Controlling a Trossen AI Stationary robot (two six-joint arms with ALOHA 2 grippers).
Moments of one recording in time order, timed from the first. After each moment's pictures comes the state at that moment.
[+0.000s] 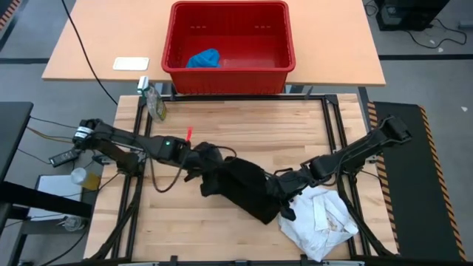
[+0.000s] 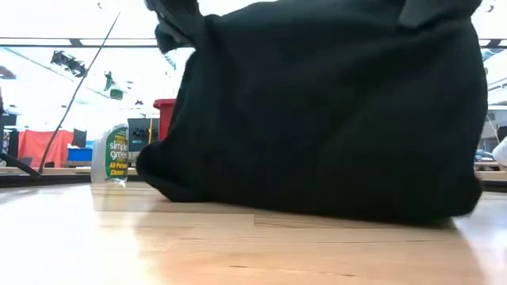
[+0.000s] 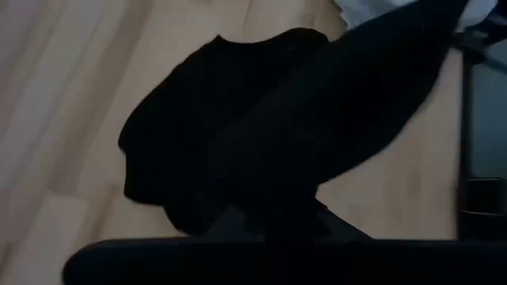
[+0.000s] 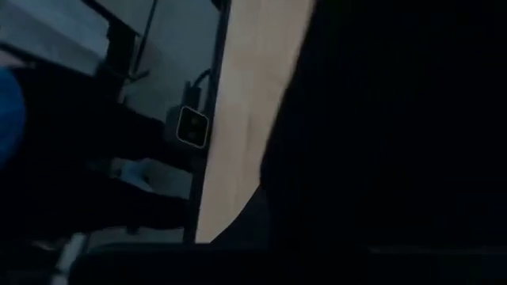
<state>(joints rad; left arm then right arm) -0.20 1.46 1.27 -0.72 -0.11 -0.48 0.39 1.43 0.85 -0.10 -0.22 0.60</state>
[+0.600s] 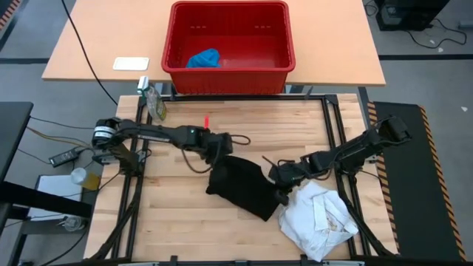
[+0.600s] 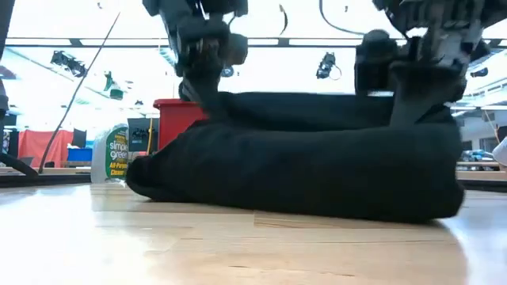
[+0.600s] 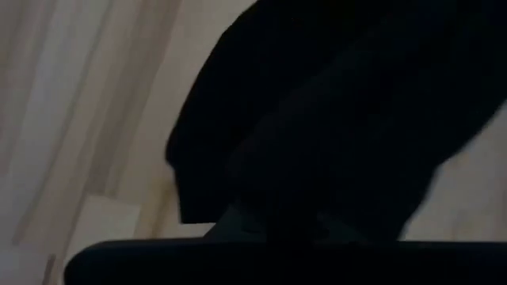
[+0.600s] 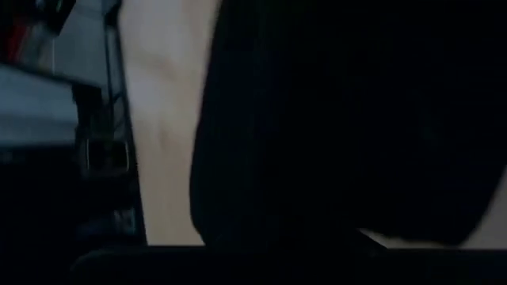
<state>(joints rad) 0.03 1.65 1.27 -0.74 0.03 -0.30 0.26 1.43 0.61 0.05 -0.24 0.87</state>
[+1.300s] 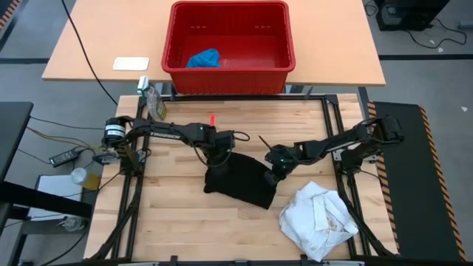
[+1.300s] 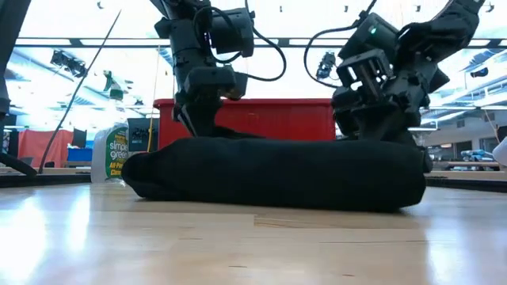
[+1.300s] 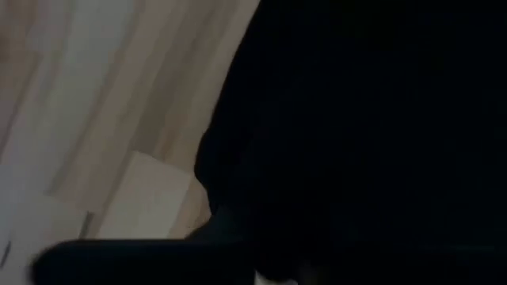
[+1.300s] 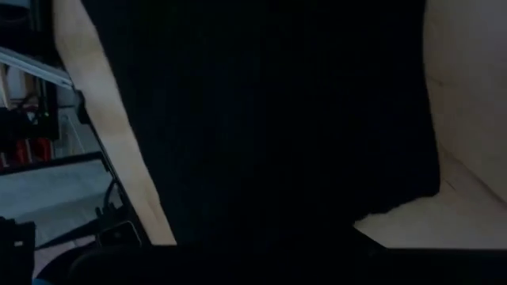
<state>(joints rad) 0.09 1.76 1.27 -0.81 -0.01 -0.35 0.01 1.52 0.60 0.06 -0.41 1.09</state>
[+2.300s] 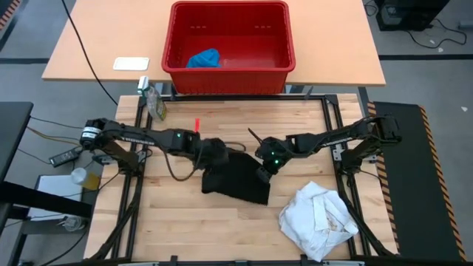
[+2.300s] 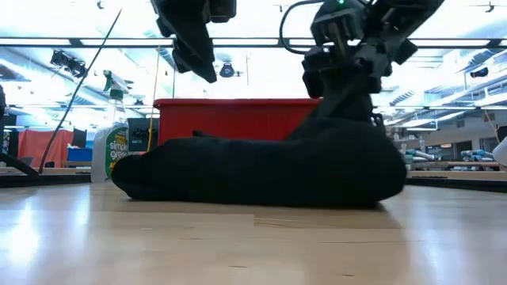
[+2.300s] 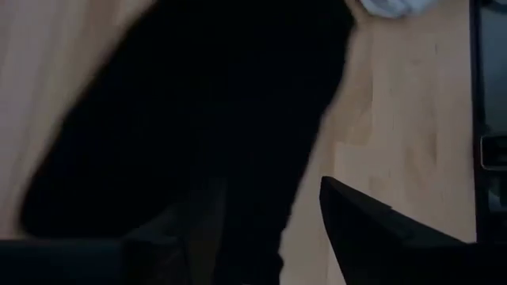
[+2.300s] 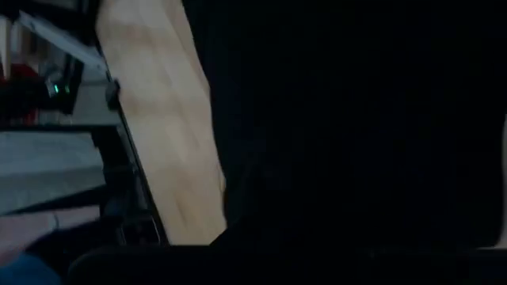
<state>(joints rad) -0.08 1.53 1.28 -0.74 0.08 -0.26 -0.02 1.55 0.85 -0.16 -0.43 0.89</state>
